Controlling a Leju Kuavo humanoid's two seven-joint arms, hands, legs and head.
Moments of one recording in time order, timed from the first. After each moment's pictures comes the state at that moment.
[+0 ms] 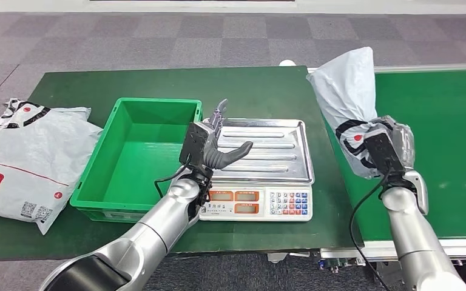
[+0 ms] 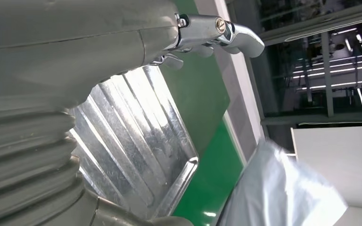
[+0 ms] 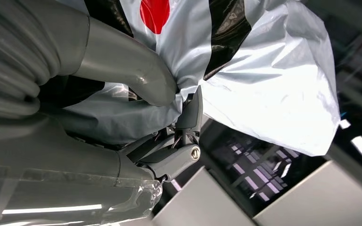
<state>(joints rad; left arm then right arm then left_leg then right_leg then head) -0.77 -0.36 -0.43 -0.44 0.14 0.17 -0.63 -0.49 -0.21 0.10 -1.00 0.38 -0.28 -0.39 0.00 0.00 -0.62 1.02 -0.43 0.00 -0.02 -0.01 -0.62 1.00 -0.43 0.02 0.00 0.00</state>
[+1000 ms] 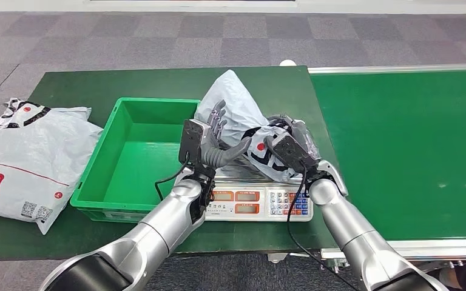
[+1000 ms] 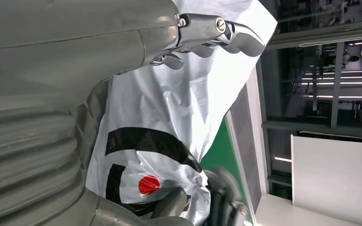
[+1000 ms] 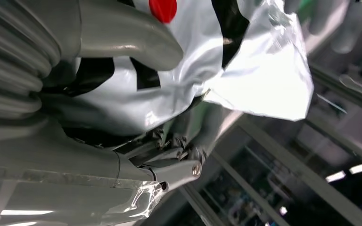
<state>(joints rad) -0.78 -0.36 -0.53 -0.43 0.35 0.20 -0.62 -0.60 -0.01 0.51 -0.90 0.23 -0.20 -0.39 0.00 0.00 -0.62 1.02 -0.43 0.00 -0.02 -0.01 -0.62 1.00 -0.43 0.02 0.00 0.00</state>
